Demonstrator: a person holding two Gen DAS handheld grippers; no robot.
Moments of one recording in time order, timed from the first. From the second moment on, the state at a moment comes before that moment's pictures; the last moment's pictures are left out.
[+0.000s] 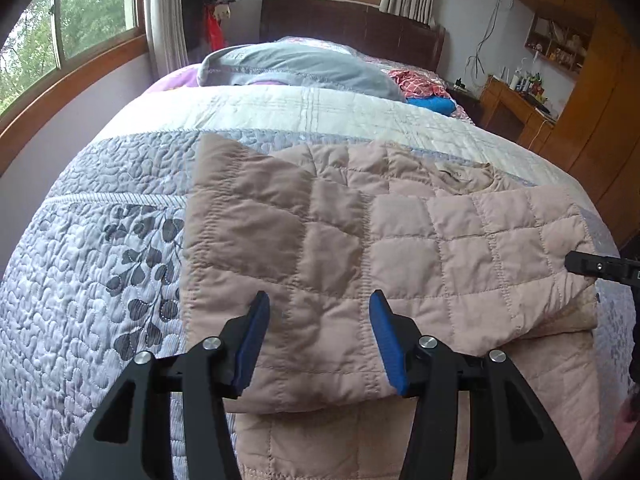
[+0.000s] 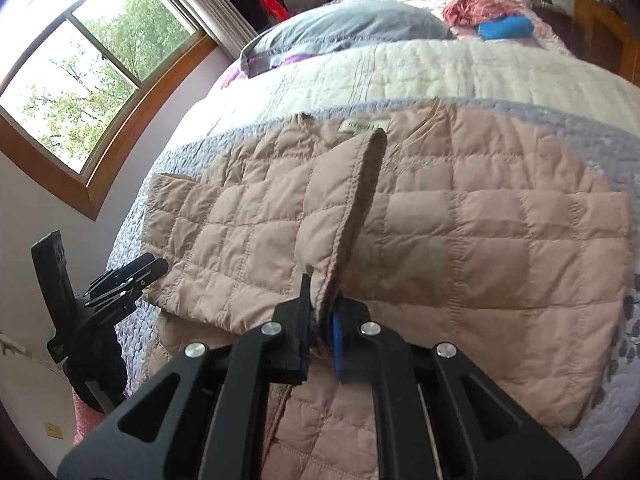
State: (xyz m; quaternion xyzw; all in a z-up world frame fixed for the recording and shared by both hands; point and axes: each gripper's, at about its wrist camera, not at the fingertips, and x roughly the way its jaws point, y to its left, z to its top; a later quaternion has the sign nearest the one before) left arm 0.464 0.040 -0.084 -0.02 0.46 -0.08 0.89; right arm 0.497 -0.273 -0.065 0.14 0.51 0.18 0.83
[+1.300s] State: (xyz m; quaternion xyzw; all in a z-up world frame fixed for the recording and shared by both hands) left arm 0.536 -0.074 -0.104 0.06 0.49 -0.09 0.87; right arm 0.529 -0.347 -0.102 0.17 0.51 0.06 0.84
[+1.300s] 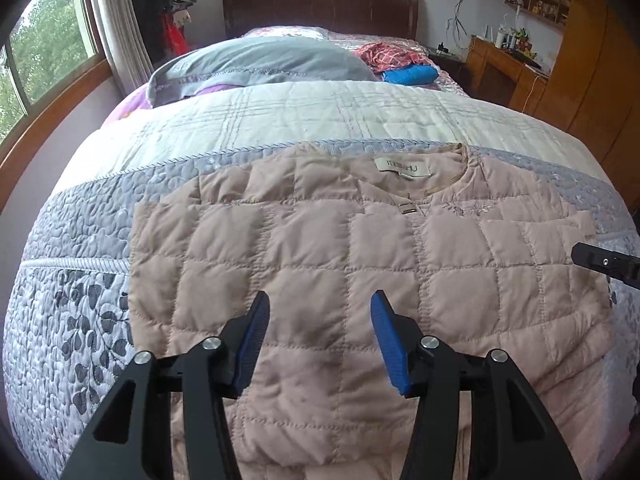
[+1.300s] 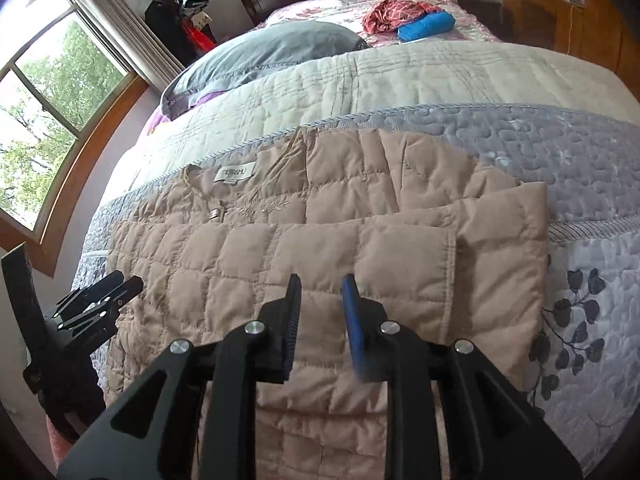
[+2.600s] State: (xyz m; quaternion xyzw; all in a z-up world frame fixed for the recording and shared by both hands) left arm 0.495 -0.084 -0.144 0.09 0.51 -0.10 0.85; right arm 0.487 -0.309 -0.147 0.12 0.53 0.10 0.83
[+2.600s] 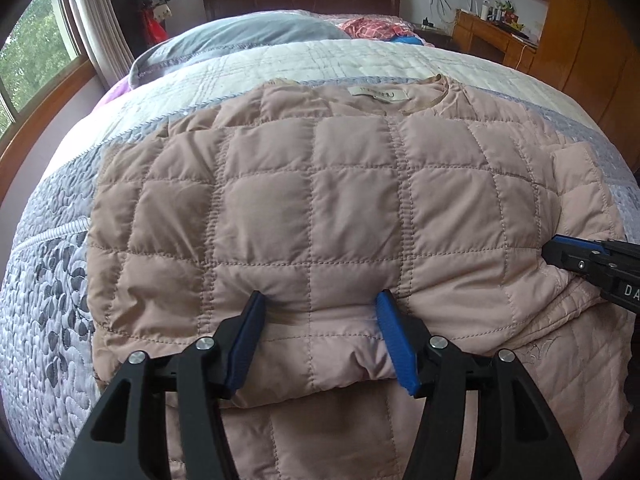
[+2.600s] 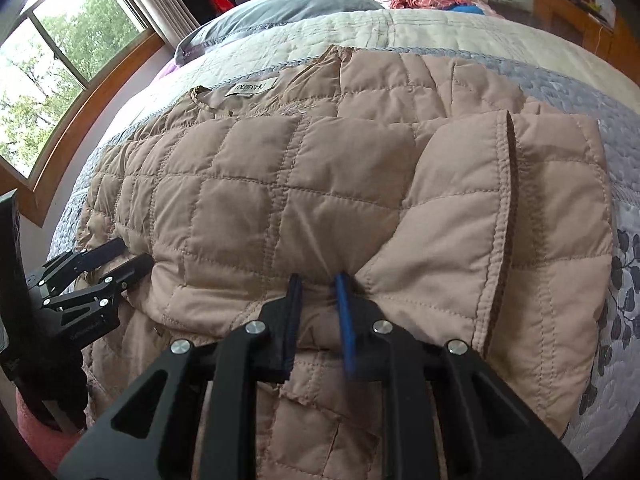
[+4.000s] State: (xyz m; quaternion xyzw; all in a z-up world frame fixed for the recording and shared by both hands) left arm 0.197 0.120 -0.153 -0.12 0.53 -0.11 0.83; right arm 0.131 -0.383 -0.155 0.18 0.49 0.14 0.84
